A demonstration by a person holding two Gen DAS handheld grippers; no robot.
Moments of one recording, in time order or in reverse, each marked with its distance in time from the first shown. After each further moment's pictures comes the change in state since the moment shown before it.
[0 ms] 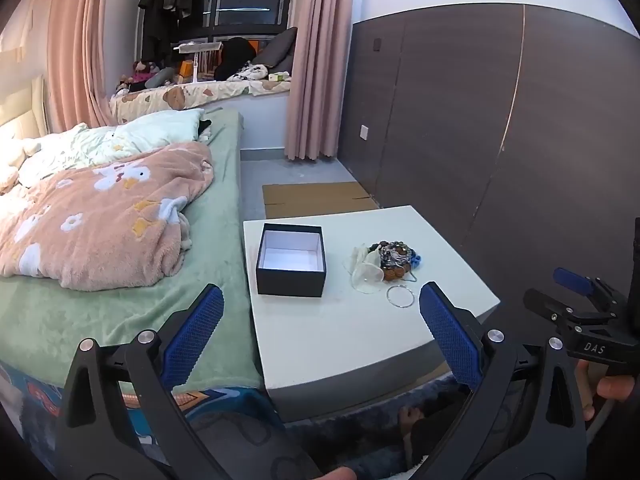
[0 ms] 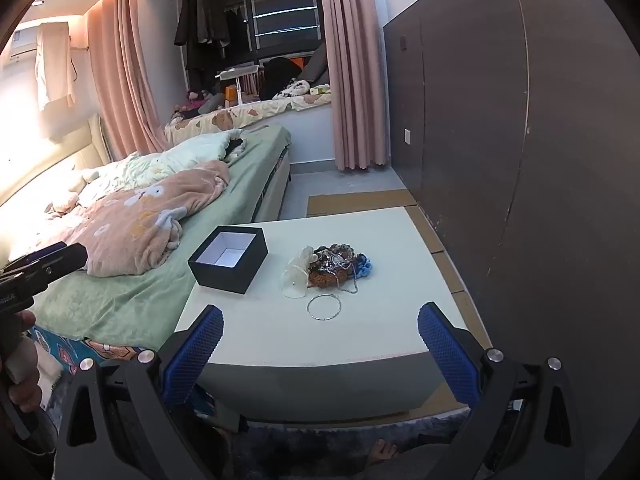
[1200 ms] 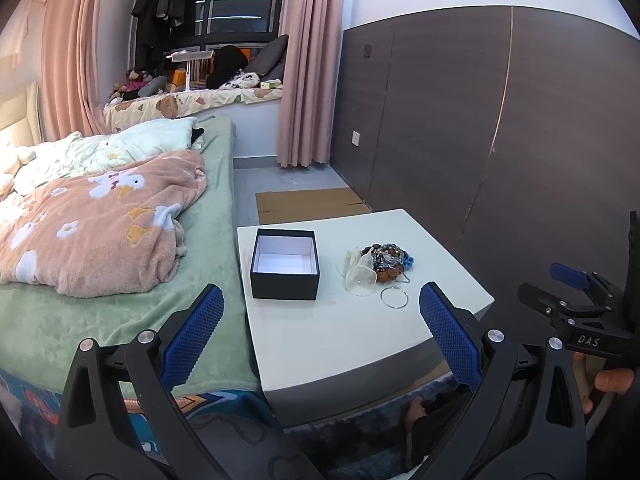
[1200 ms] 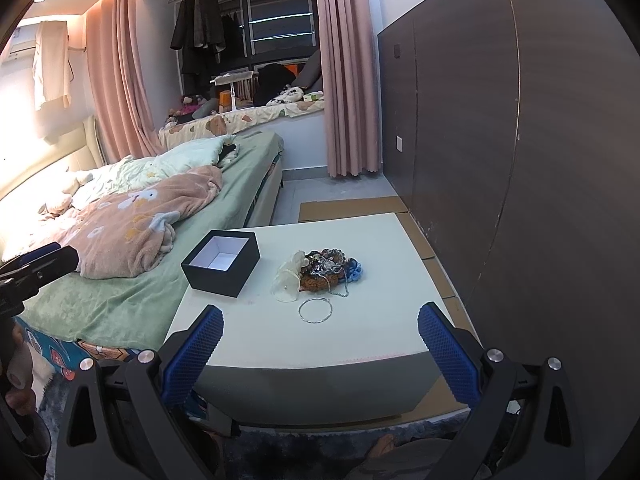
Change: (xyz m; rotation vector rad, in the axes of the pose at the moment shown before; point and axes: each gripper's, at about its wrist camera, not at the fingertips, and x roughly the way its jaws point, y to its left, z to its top) left arm -0.006 -0.002 -0.007 0.000 -0.018 -0.037; right arm -0.008 0.001 -0.003 0.003 -0.021 -0.028
